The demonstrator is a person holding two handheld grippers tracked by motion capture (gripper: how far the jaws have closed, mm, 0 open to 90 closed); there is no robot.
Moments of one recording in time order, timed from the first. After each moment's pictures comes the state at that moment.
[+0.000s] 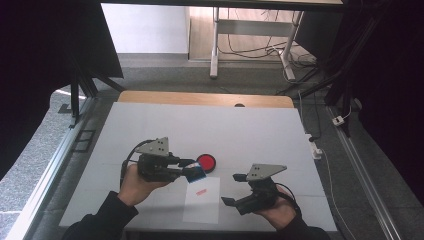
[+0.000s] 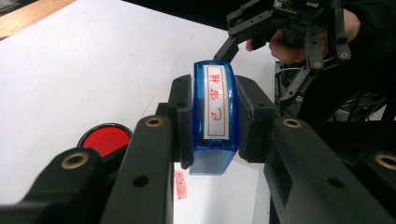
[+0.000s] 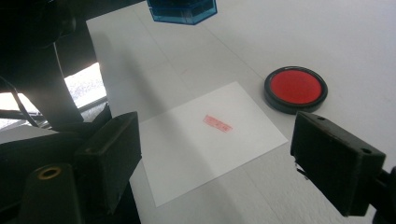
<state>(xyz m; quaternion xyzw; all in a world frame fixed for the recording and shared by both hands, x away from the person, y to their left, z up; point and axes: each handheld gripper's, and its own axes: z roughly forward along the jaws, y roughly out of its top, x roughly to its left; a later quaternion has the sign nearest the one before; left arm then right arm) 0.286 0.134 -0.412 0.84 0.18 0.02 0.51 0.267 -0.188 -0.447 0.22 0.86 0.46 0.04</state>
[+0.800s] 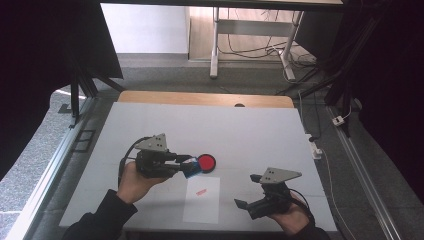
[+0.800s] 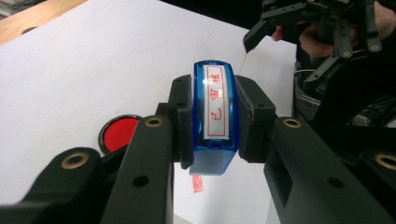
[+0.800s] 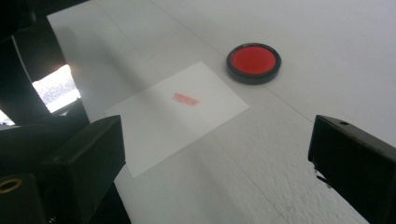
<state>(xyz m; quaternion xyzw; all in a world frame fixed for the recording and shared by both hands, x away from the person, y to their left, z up) 0.293 0.141 -0.413 0.84 0.21 0.03 0.50 0.257 -0.219 -0.450 0.27 0.85 0.44 0.08</state>
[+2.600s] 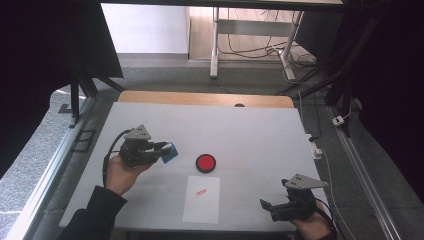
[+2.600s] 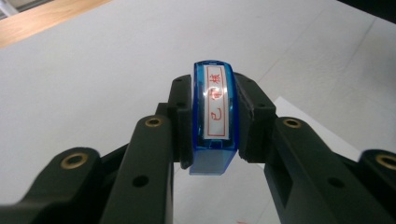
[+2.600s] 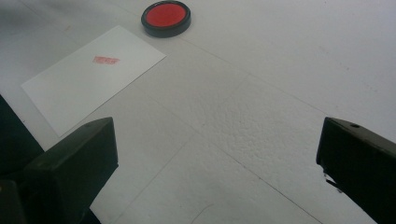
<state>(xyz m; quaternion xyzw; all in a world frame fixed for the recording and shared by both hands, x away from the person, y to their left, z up) 0.322 0.191 -0.439 0.82 0.35 0.11 0.44 0.245 -0.278 -0.459 0.37 0.83 0.39 0.16</state>
